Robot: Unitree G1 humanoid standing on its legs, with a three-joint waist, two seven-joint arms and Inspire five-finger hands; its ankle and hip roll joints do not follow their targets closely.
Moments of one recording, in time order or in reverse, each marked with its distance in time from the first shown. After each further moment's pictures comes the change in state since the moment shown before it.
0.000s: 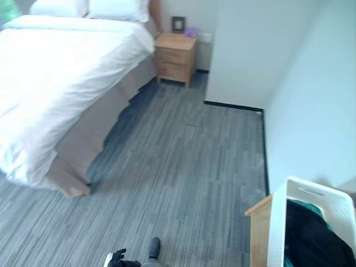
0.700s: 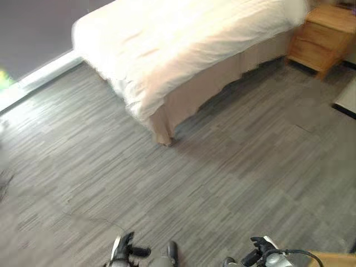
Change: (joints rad) left arm -0.062 0.019 -0.073 -0.522 -0.140 -0.047 -0.017; right arm -0.158 -0.110 0.035 -0.045 -0.009 0.017 -0.009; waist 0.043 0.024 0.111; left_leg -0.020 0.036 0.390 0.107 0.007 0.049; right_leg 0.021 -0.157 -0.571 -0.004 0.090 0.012
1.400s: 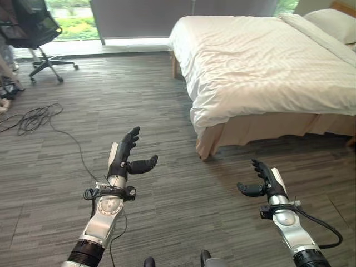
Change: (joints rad) left arm -0.080 0.204 0.021 -0.479 0.034 -0.093 -0.021; right arm 0.107 -0.080 -0.222 -0.783 0.122 -0.111 -0.056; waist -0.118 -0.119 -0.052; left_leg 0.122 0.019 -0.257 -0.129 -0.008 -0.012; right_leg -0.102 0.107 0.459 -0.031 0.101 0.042
